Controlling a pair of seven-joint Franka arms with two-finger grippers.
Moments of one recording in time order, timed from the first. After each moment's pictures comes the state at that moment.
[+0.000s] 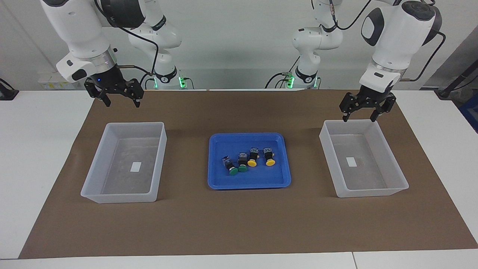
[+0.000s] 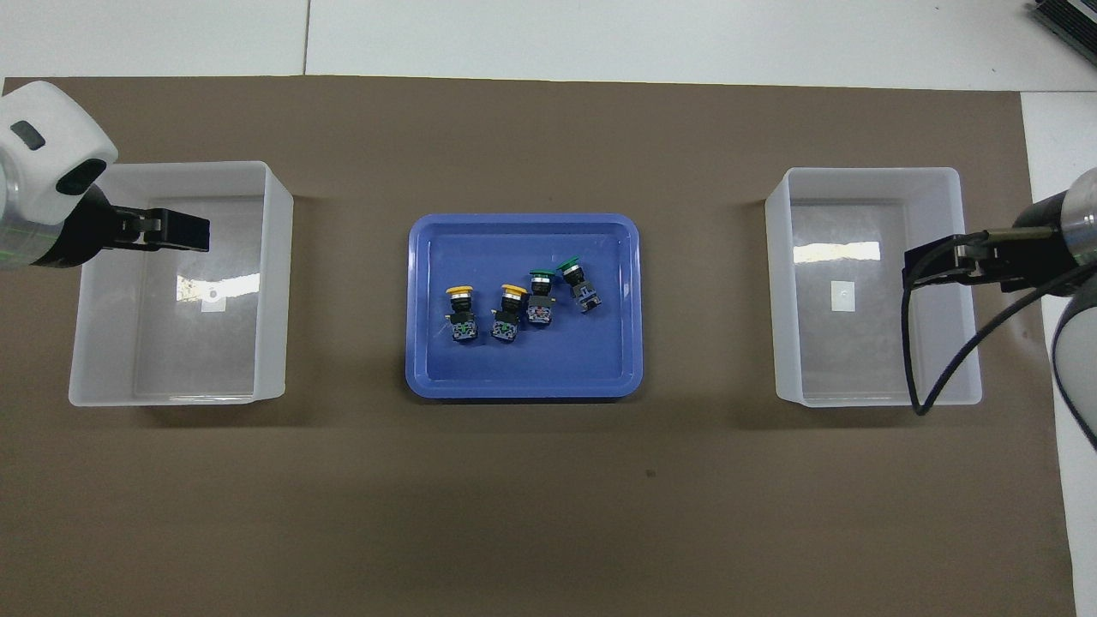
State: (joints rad) left arm -0.05 -0.01 -0.08 -1.71 0.01 1.85 -0.04; right arm 0.04 0.00 0.01 -1.63 -0.02 1.64 0.09
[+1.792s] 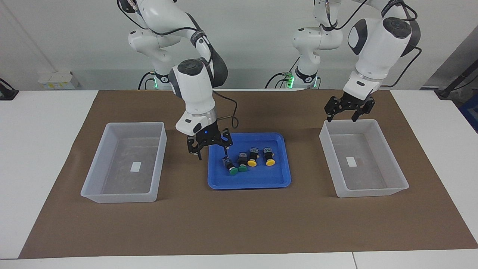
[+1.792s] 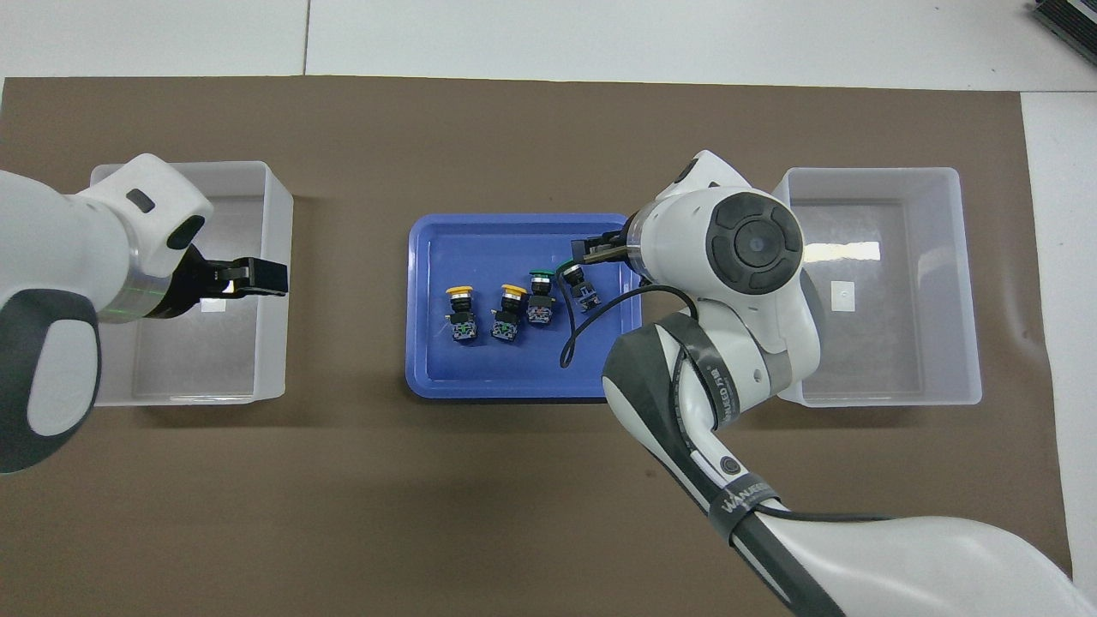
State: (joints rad) left arm -0.14 -0.07 -0.09 -1.94 -0.05 1.98 -0.23; right arm 0.42 0.31 0.02 -1.80 -0.02 2.42 0.29
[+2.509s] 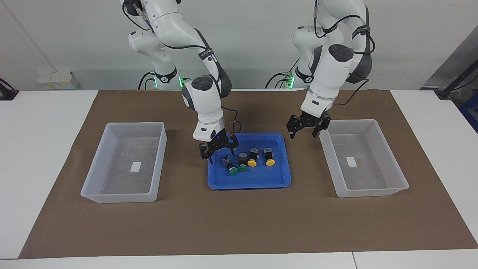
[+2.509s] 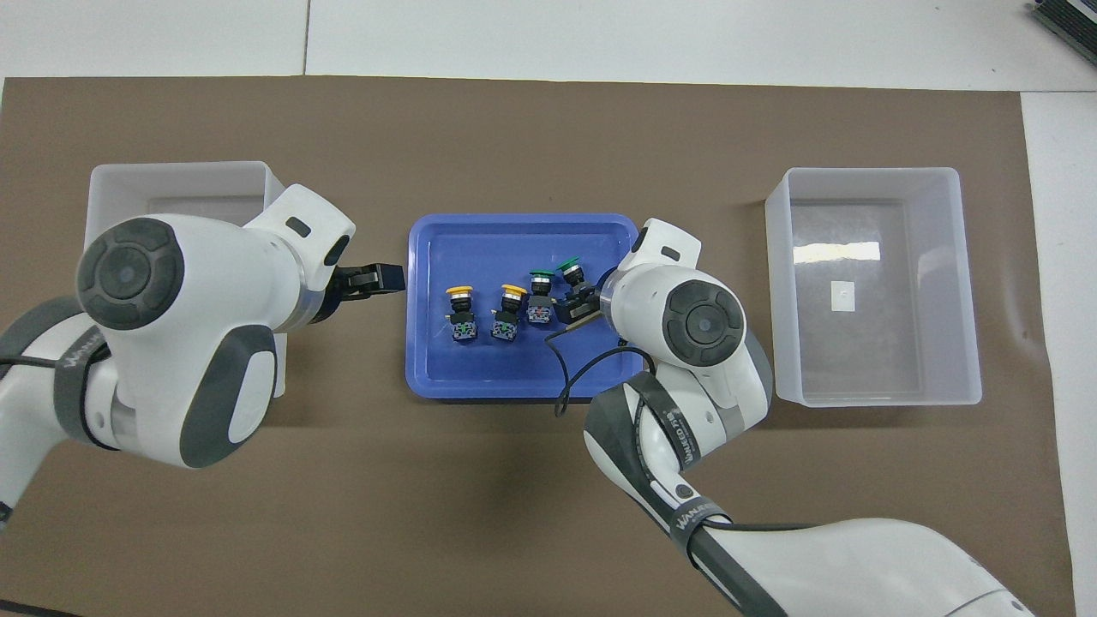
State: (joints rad) left arm -0.29 0.03 -0.09 -2.06 -0.07 2.30 -0.43; right arm 0.48 0.34 0.02 -1.99 -0.02 2.64 0.14
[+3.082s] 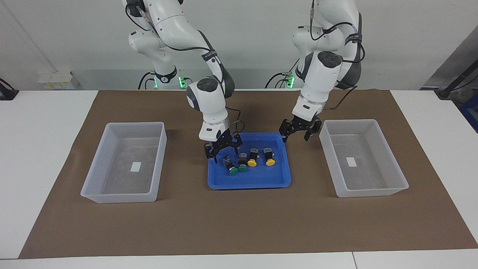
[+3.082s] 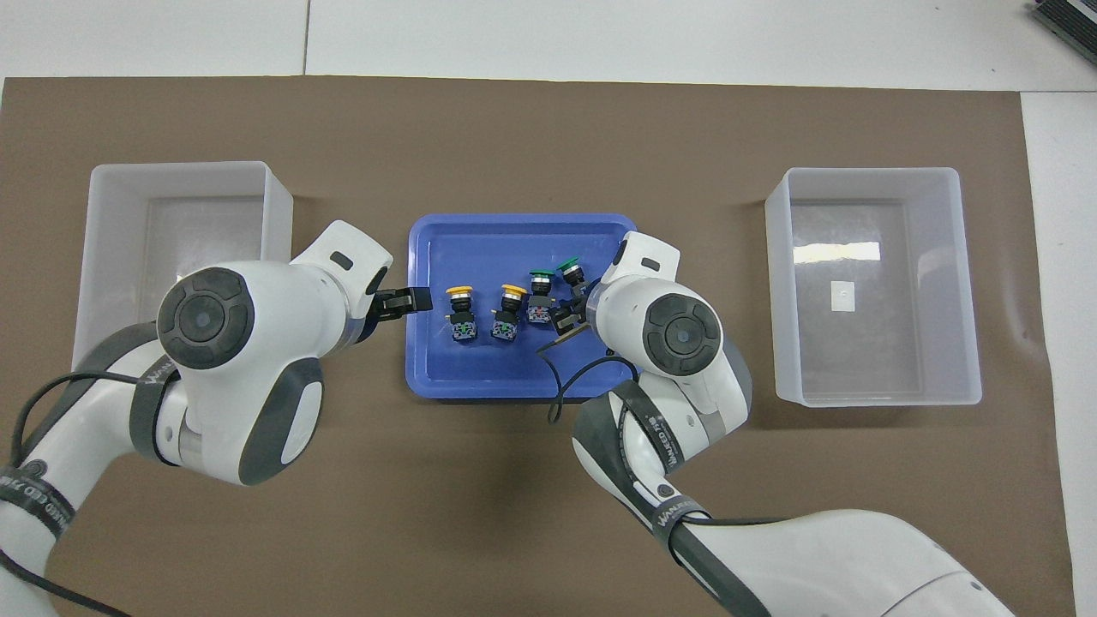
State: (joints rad) left arm -0.33 0.03 -0.09 -2.17 -0.07 2.42 -0.46; right arm 0.49 0.38 0.02 -1.99 -0.02 2.69 0.11
